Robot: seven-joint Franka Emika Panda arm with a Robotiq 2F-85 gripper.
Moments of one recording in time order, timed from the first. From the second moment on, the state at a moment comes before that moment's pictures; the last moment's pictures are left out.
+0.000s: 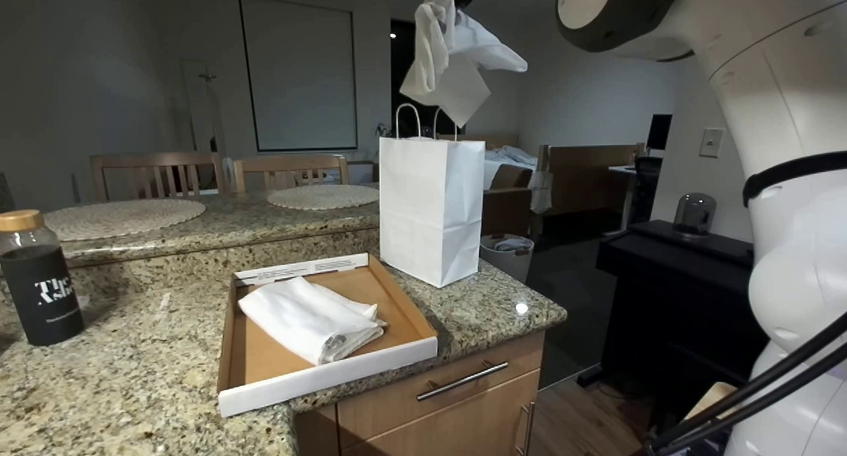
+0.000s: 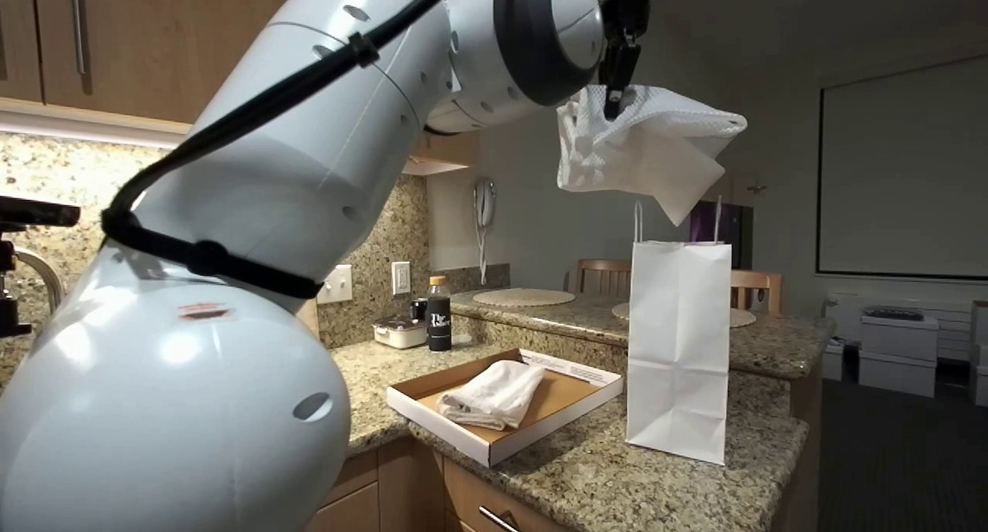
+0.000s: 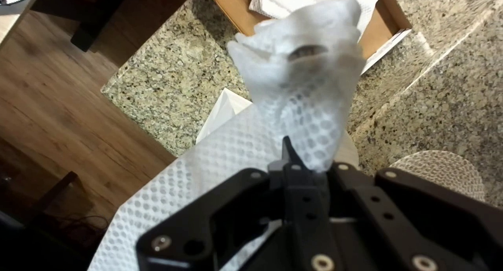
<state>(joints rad) -0.15 0.53 0.01 -0.37 0.23 0.95 0.92</state>
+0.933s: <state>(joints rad) -0.27 0.64 0.10 -0.38 0.46 1.03 1.12</state>
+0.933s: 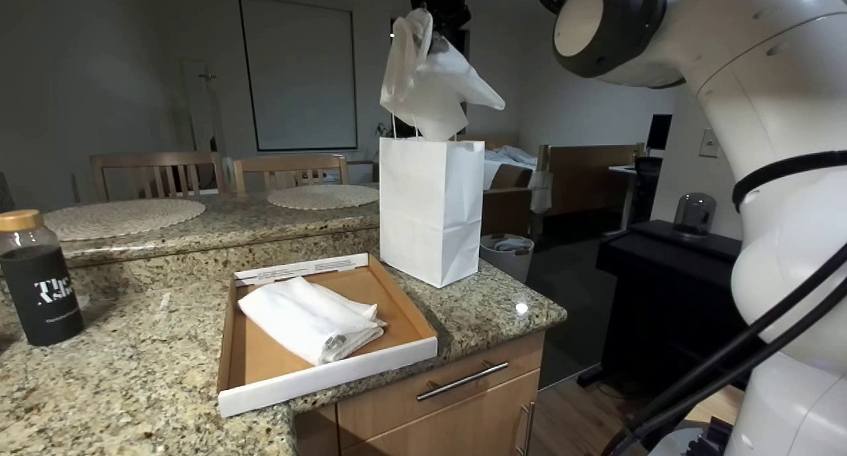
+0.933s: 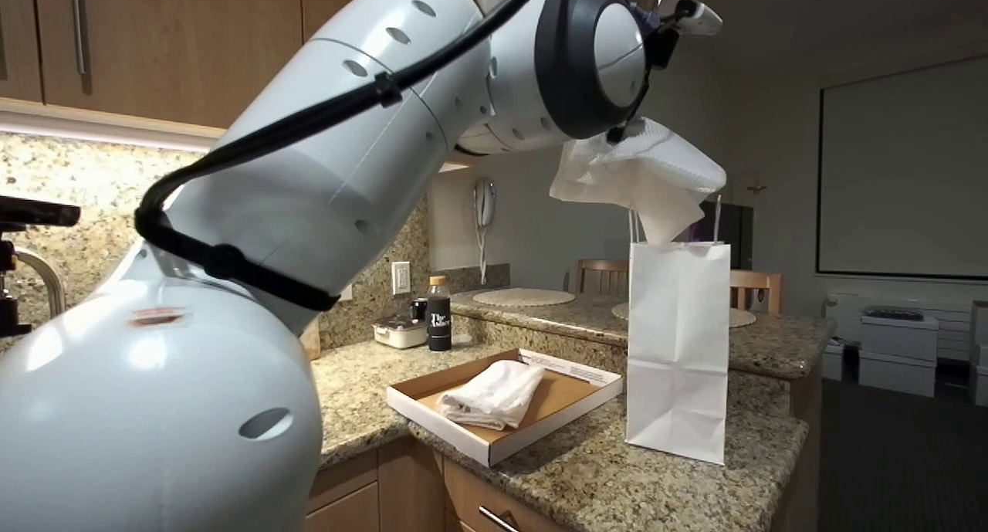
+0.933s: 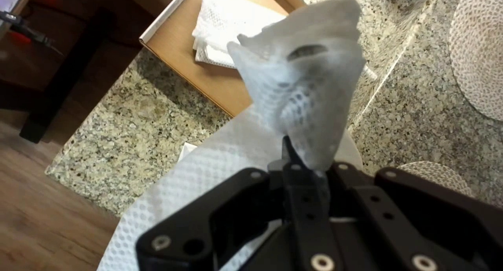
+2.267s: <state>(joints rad) -0.34 0.69 0.19 -0.38 0.63 1.06 1.52</state>
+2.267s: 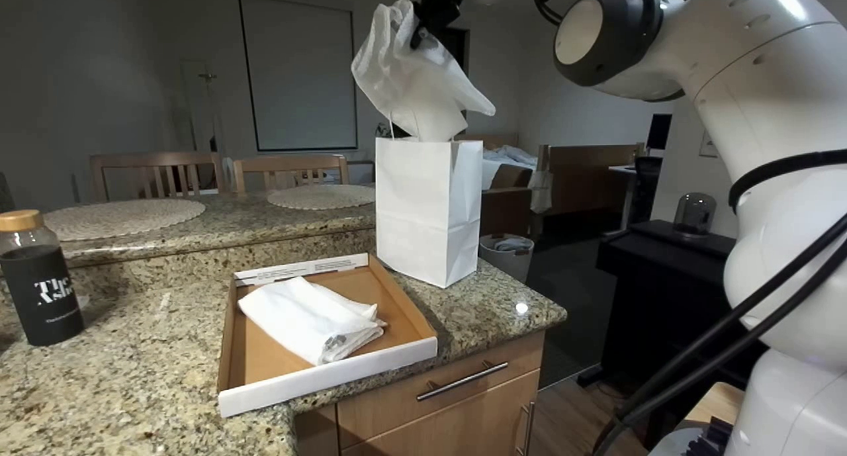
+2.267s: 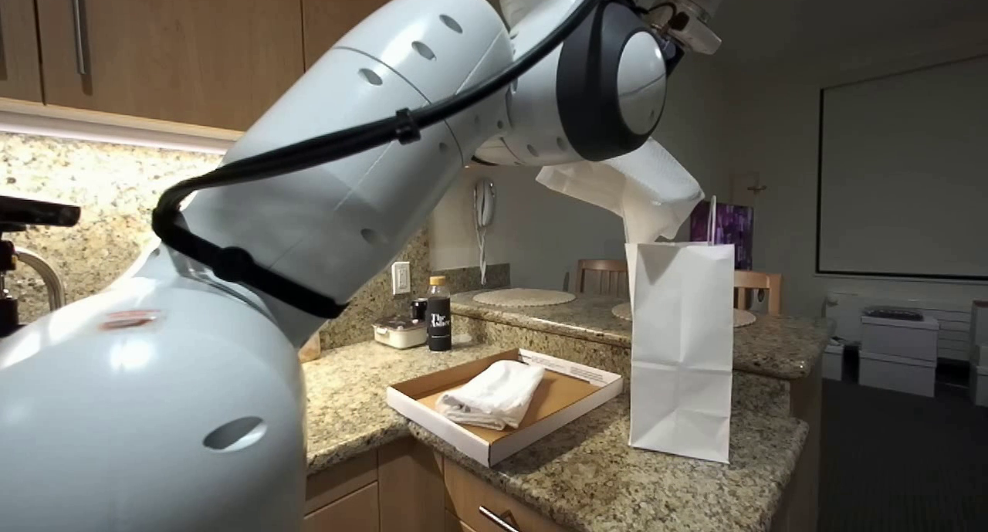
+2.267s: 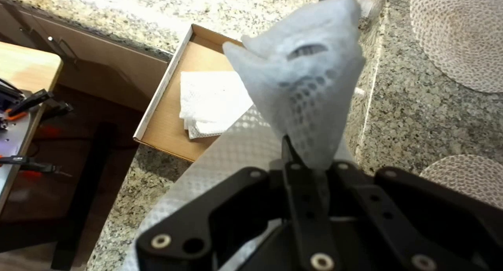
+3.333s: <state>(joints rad) -0.39 0.75 0.20 -0.38 0.67 1.07 1.52</state>
